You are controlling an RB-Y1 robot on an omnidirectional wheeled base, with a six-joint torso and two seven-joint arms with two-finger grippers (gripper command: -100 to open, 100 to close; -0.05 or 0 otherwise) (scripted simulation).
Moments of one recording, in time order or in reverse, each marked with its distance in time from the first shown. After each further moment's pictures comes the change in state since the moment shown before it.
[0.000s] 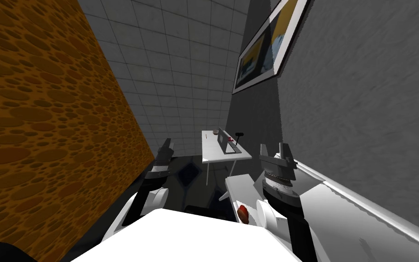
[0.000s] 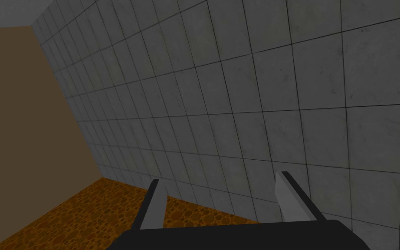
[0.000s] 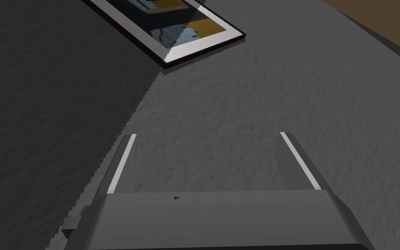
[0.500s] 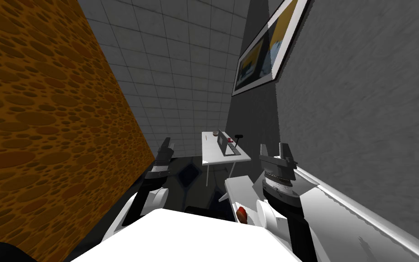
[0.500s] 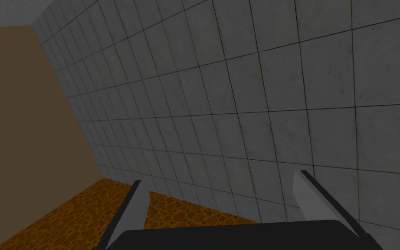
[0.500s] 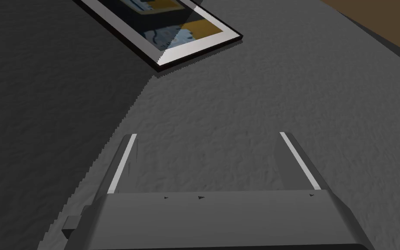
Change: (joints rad) left arm 0.000 0.000 0.000 0.000 0.000 0.000 0.000; right arm 0.000 0.000 0.000 0.000 0.000 0.000 0.000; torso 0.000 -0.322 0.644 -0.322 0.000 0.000
